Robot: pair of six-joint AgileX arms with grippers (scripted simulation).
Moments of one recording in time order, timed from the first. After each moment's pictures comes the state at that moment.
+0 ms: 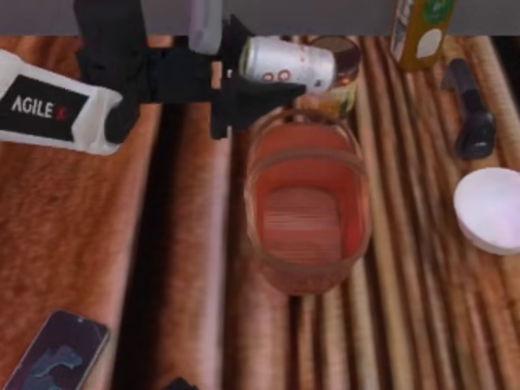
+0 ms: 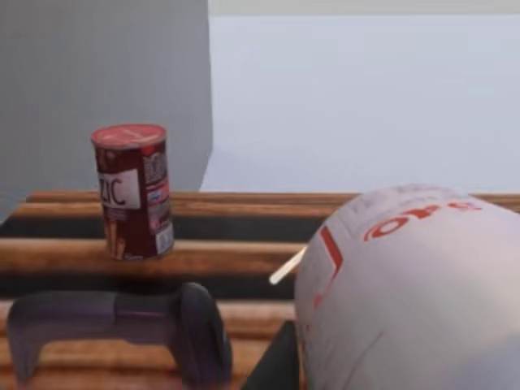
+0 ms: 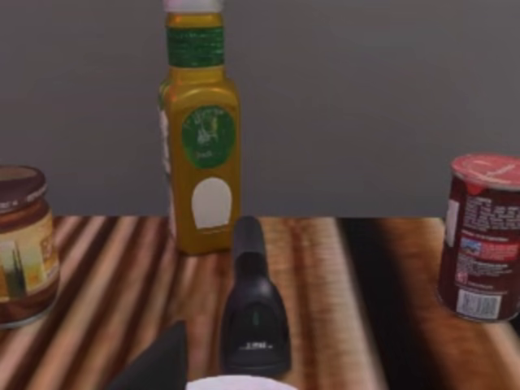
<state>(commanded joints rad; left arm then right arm) -0.31 2.18 1.29 0.86 1.27 0.04 0.00 0.00 0.00 0.00 0.00 0.00</state>
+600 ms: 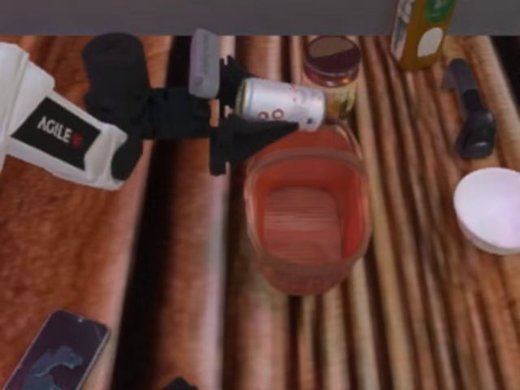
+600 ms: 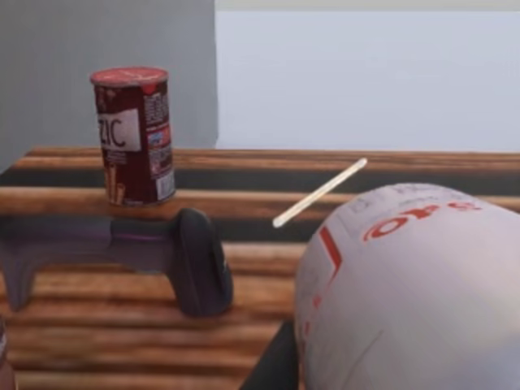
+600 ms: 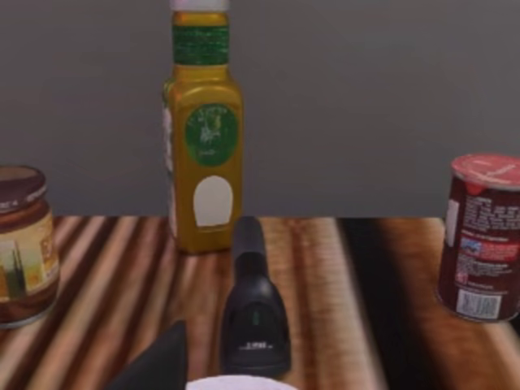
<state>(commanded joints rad) -0.30 2.30 1.24 1.03 1.27 0.04 0.00 0.00 0.00 0.00 0.00 0.00</state>
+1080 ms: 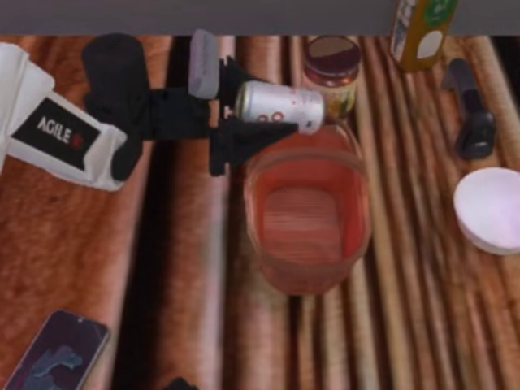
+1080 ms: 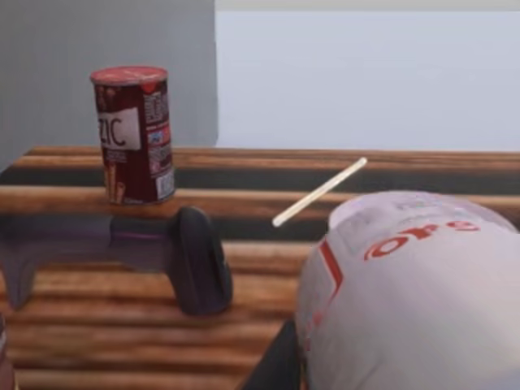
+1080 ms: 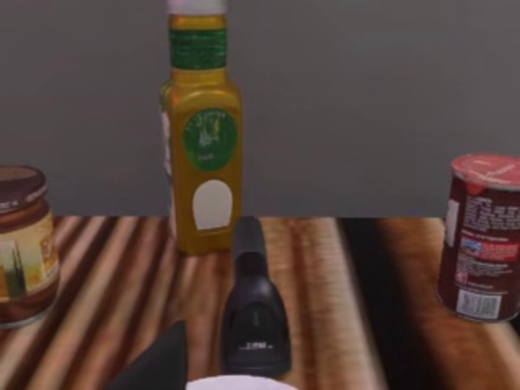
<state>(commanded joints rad) -0.30 2.30 1.24 1.03 1.27 0.04 0.00 0.00 0.00 0.00 0.00 0.00</state>
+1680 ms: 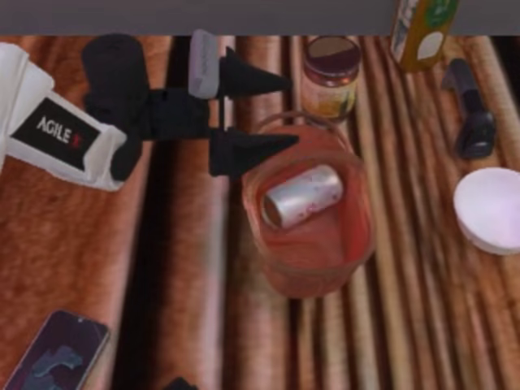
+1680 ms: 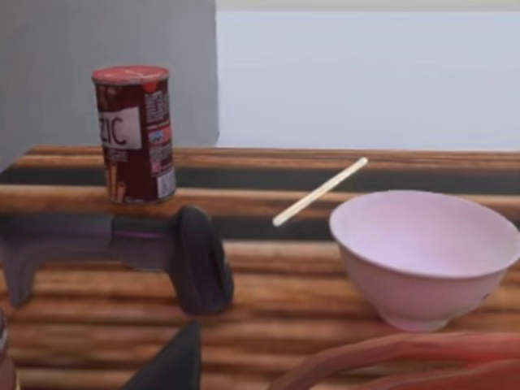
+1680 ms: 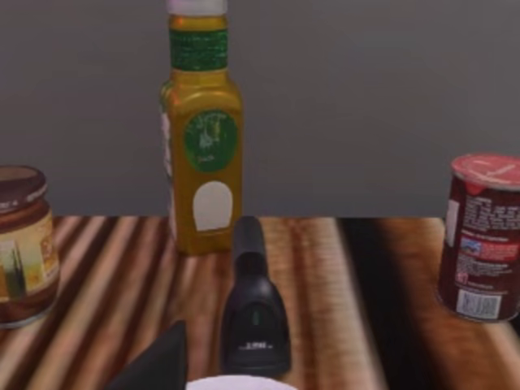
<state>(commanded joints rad) -0.30 2.30 1.24 1.03 1.27 0.04 0.00 0.00 0.00 0.00 0.00 0.00</state>
